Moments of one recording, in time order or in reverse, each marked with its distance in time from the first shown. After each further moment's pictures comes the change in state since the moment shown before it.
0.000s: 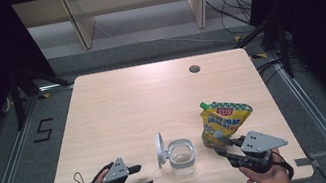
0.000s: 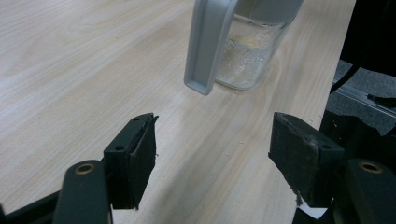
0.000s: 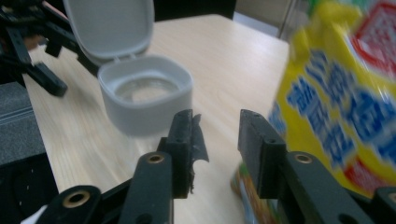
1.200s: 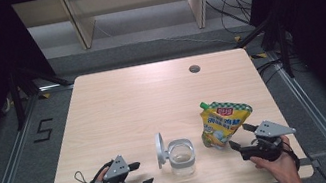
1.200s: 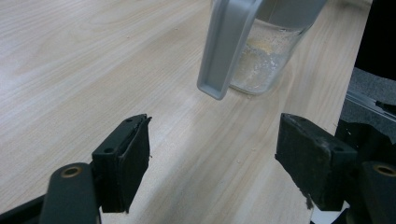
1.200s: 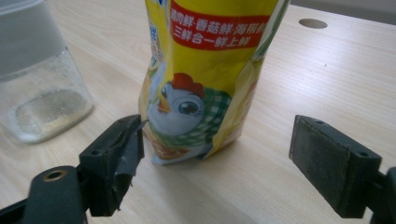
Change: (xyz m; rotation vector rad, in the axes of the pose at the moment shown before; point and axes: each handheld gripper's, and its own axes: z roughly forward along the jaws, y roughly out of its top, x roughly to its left) left arm 0.005 0.002 0.005 0.006 0.018 -0.010; right arm -0.061 -0.053 0.007 0.088 -0.133 0.187
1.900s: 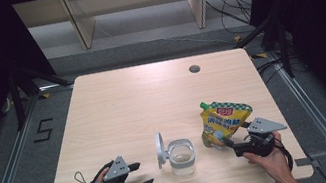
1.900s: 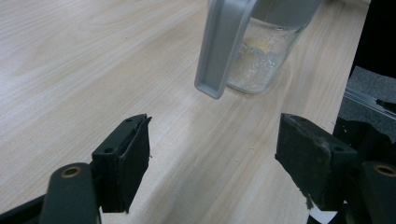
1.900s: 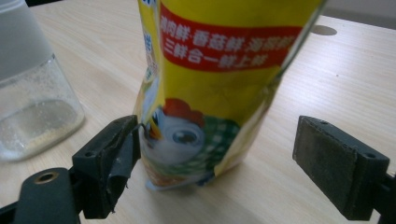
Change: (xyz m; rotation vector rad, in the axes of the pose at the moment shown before) left arm -0.004 -0.002 0.001 -0.011 0.000 -0.015; right arm 0.000 0.004 0.021 -0.017 0.018 0.013
